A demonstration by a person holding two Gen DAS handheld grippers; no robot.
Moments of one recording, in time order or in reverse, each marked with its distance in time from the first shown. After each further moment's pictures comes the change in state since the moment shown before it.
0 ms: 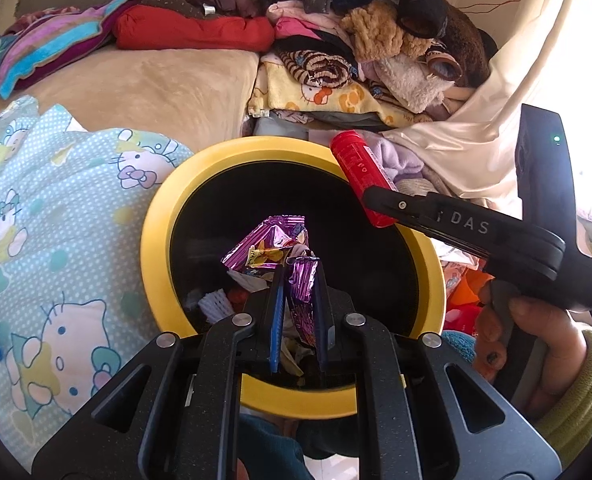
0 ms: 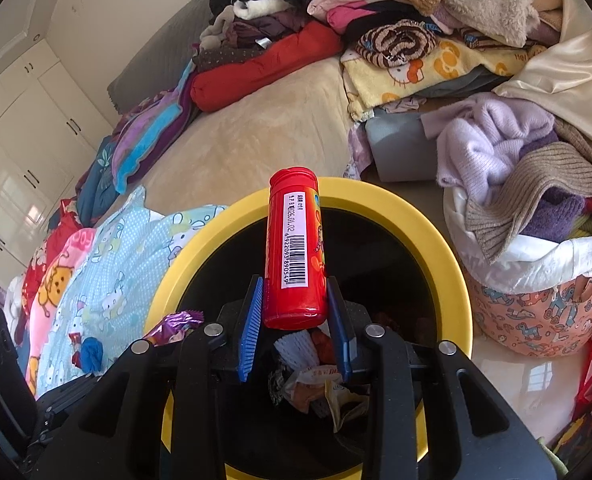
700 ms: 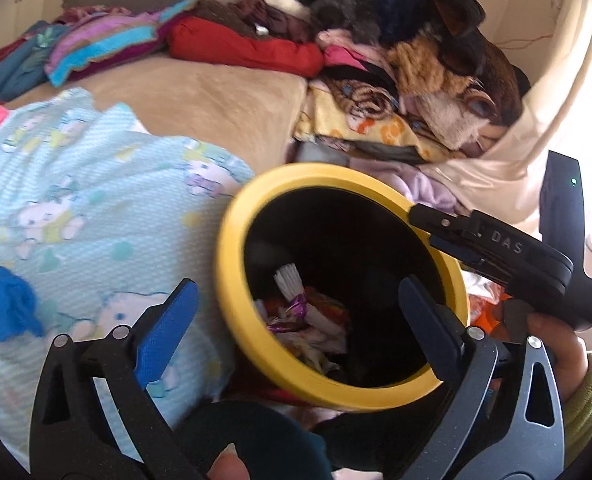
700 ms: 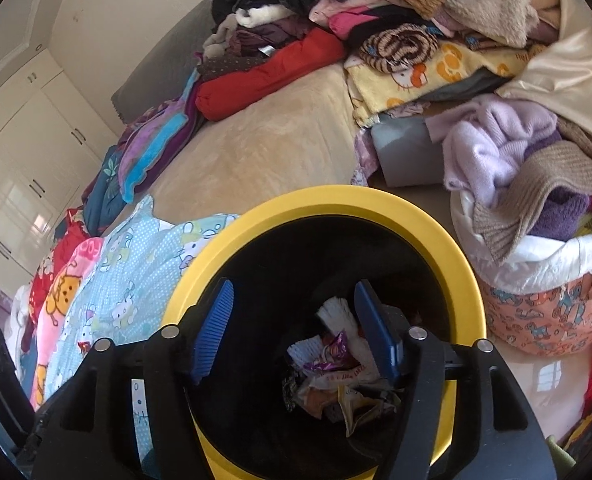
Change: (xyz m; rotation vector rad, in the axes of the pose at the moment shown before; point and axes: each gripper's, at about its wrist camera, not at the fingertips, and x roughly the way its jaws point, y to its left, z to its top) left arm -0.038 0.030 -0.005 -0.104 -0.106 0.122; right arm -0.004 0.011 0.002 0.008 -0.033 0.029
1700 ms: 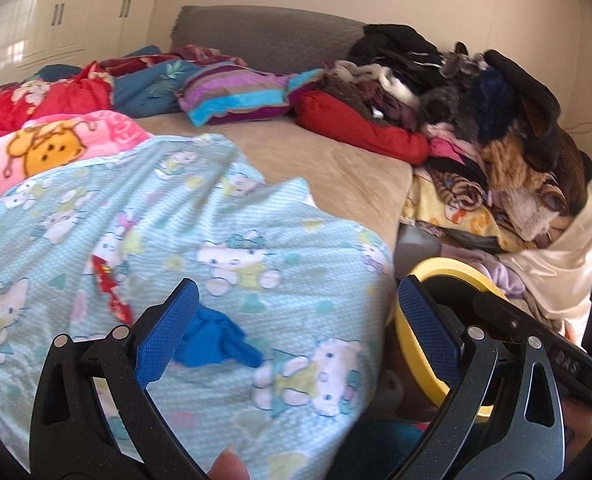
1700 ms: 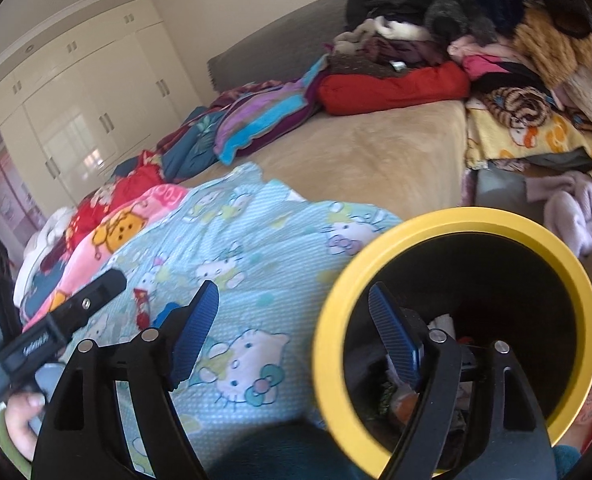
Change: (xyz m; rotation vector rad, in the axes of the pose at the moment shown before) left arm -0.107 0.118 0.004 -0.179 -0.248 0.275; right arm -0.002 0.148 -0.045 -0.318 -0.024 0.184
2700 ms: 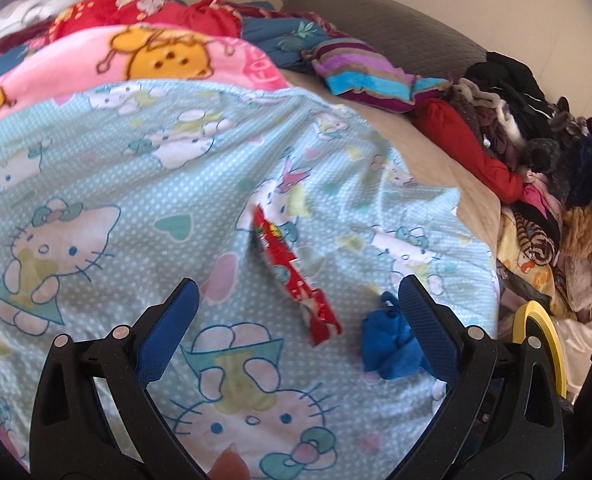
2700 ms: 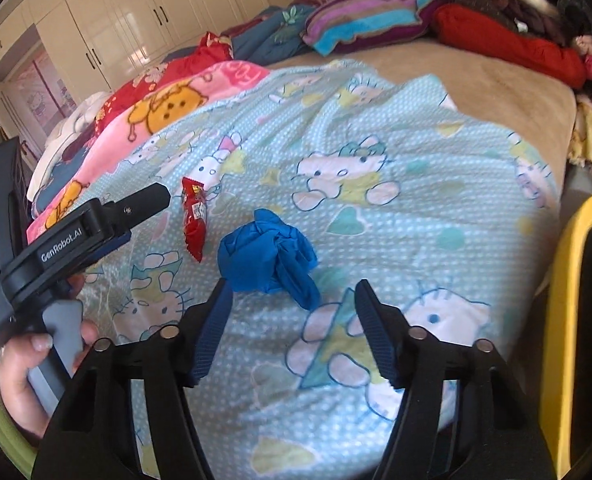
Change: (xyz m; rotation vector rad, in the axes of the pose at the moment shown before) left arm 0.024 0.154 -0.027 -0.307 0.071 0.178; right arm 0.130 0.130 -0.050 -0.218 0.324 0.125
